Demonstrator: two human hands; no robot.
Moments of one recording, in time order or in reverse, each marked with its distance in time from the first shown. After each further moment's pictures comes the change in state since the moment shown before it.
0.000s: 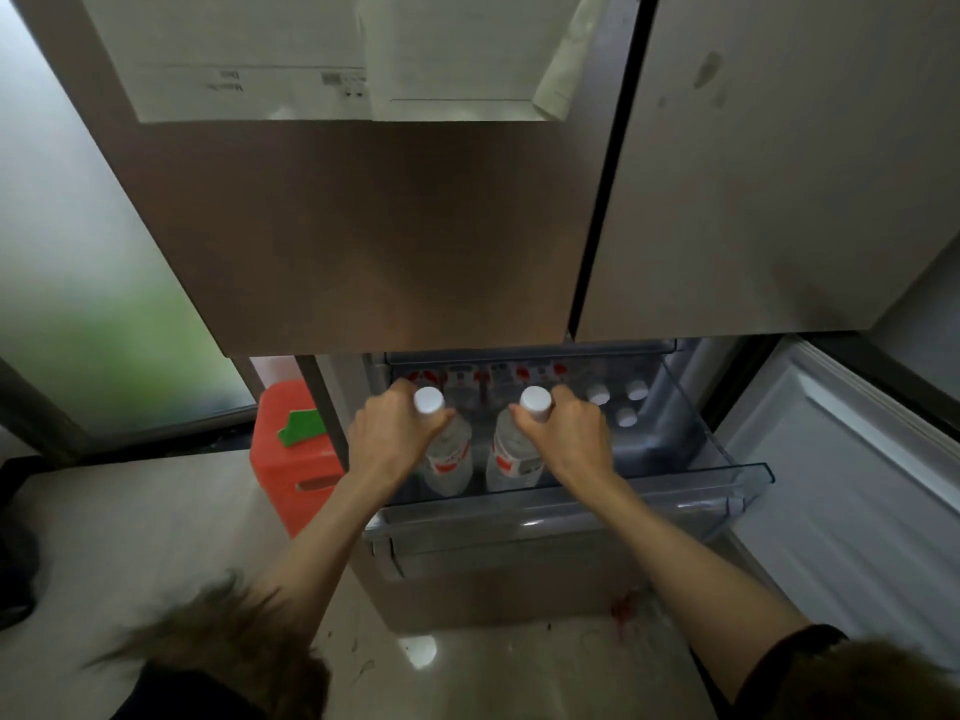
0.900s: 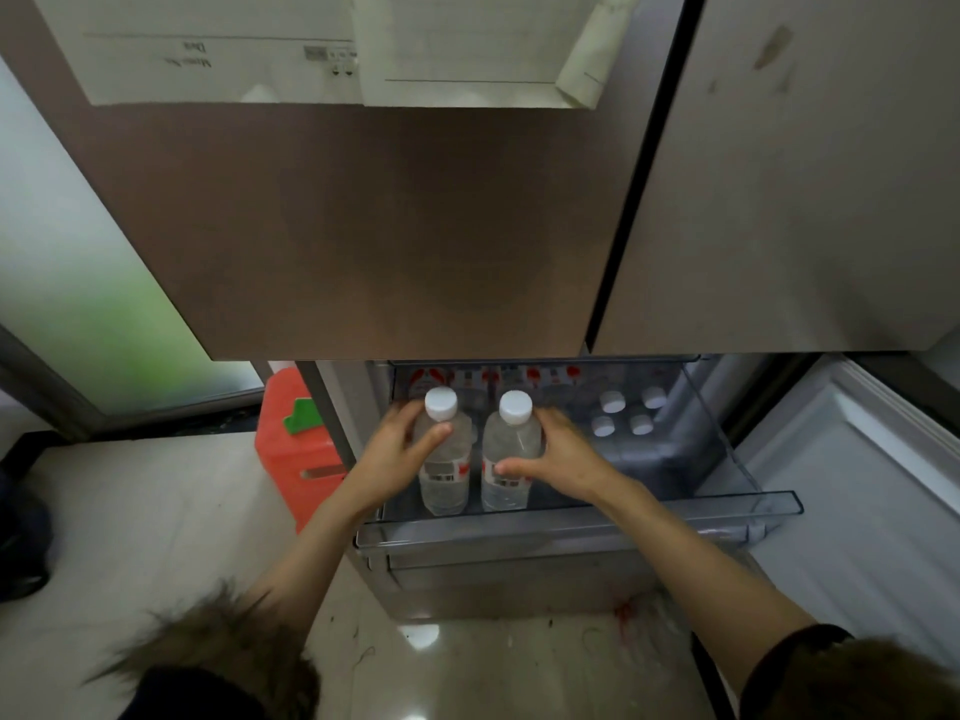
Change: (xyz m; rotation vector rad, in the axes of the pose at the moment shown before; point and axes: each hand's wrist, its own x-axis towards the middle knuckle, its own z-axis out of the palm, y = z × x) left_hand 0.011 -0.036 0.028 -0.402 -0.304 0.085; right_hand 0.028 0.031 0.025 0.245 -0.576 -0.099
